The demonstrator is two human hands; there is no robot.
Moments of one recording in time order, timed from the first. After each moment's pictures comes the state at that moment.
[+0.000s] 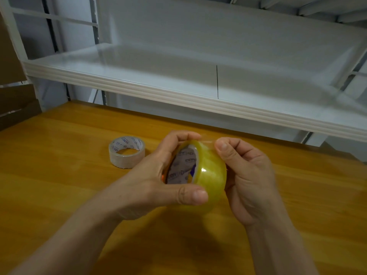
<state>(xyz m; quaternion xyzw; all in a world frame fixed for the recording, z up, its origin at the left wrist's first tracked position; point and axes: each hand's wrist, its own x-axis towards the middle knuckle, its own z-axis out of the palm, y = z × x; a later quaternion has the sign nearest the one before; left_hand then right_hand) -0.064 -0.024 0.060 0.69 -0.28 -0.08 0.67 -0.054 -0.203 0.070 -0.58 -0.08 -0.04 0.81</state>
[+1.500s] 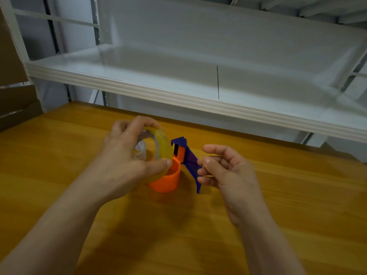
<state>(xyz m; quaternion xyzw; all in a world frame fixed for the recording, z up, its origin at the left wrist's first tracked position) -0.050 0.009 0.065 0.88 -0.05 0.14 0.45 -0.040 -0.202 0.045 -0.70 -0.04 -0.04 0.71</state>
